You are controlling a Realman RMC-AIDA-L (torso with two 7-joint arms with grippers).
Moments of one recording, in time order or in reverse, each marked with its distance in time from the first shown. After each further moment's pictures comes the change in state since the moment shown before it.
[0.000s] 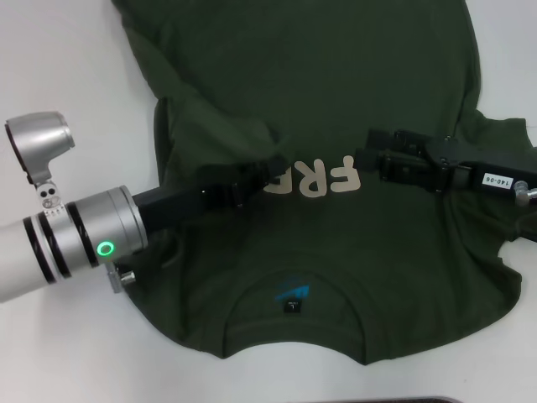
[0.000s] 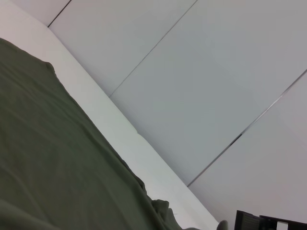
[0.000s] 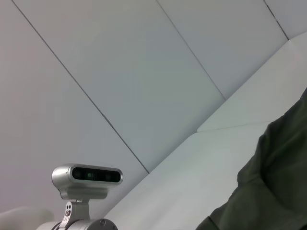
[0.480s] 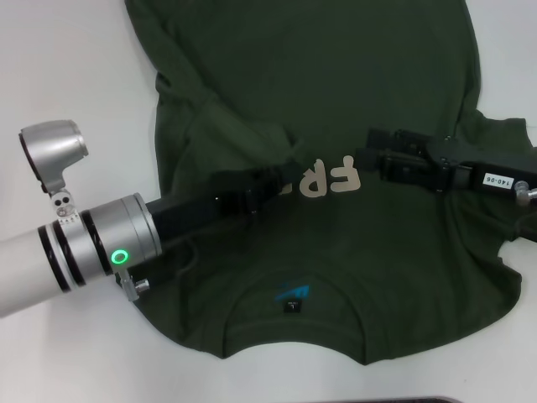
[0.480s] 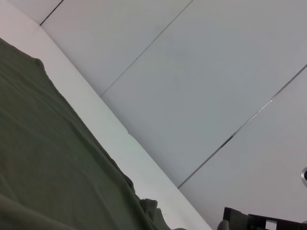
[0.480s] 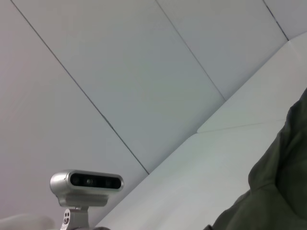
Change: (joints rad) left arm -0.011 0.000 0.000 -0.072 -0.022 -0.006 0.044; right arm -0.002 0.000 0.004 0.000 0.000 0.000 0.000
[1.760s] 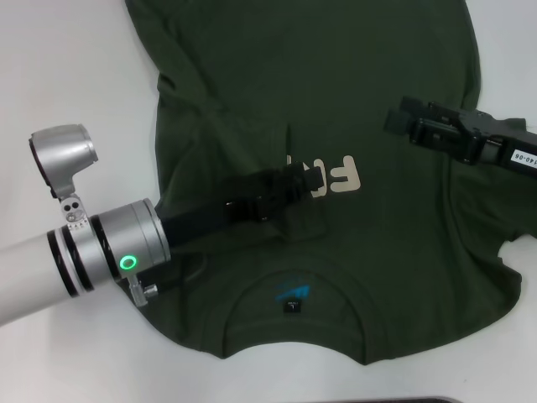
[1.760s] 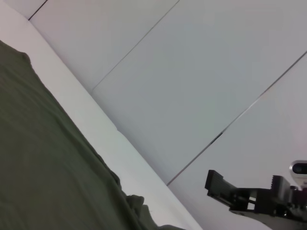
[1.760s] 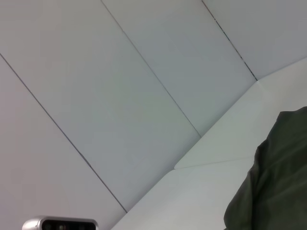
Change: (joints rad) left arm -0.010 0.001 -0.001 -0.043 0.000 0.007 0.030; right arm -0.020 -0.003 0.105 -0.010 0.023 -0.003 0.000
